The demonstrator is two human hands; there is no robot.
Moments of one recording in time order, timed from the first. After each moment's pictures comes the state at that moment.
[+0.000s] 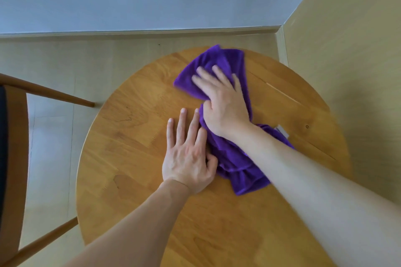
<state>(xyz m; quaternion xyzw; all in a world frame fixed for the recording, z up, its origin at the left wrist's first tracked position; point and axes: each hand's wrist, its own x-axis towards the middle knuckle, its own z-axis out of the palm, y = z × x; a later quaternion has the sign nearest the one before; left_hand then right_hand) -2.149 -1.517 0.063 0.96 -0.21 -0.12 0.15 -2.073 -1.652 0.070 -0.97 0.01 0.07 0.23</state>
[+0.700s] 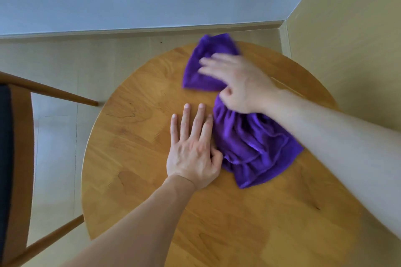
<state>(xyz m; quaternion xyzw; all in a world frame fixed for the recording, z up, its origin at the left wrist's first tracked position) -2.147 -1.516 0.065 0.96 -0.21 -0.12 0.14 -2.036 -1.707 0.078 -0.96 -0.19 0.08 0.17</state>
